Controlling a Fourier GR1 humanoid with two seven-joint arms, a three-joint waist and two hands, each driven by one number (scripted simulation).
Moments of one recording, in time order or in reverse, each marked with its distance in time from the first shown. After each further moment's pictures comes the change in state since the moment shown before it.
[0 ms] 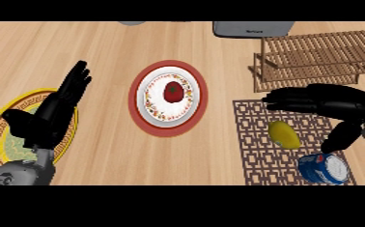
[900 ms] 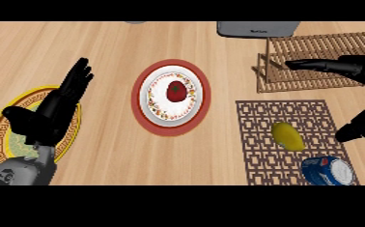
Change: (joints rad) left arm -0.025 0.014 -0.020 0.007 0.023 0.015 -0.004; right arm -0.011 0.040 -0.336 -0.075 -0.516 0.415 0.410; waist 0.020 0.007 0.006
